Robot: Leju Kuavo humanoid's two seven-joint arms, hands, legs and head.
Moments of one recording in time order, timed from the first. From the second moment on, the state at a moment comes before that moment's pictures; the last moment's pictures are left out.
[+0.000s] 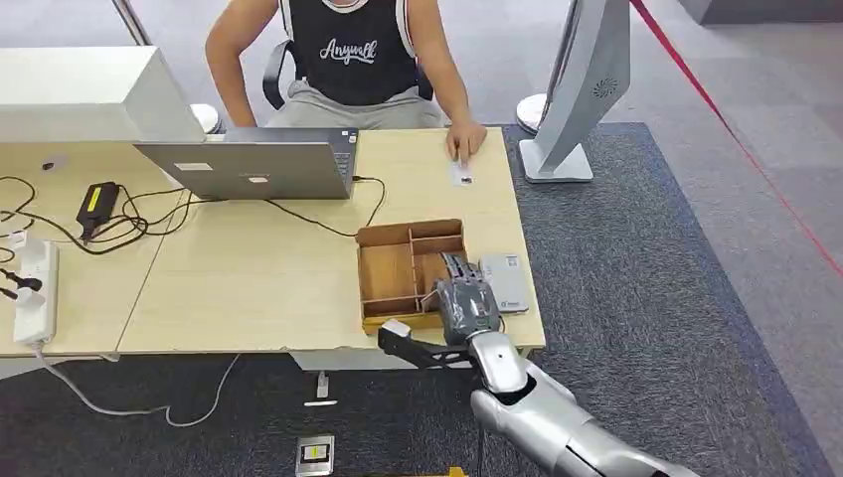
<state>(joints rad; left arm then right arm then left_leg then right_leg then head) -0.06 -0.05 -0.54 -0.24 -0.17 0.64 0.19 -0.50 -0.08 0.87 -0.91 1.03 -0.39 0.48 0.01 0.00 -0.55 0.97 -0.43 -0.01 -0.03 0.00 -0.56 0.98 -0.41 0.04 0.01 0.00</state>
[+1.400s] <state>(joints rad) -0.10 -0.05 -0.71 -0.25 -0.11 0.63 0.18 -0.97 -0.11 0.84 -1.04 1.03 -0.23 0.49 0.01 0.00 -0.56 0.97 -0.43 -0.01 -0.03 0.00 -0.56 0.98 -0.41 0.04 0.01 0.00</state>
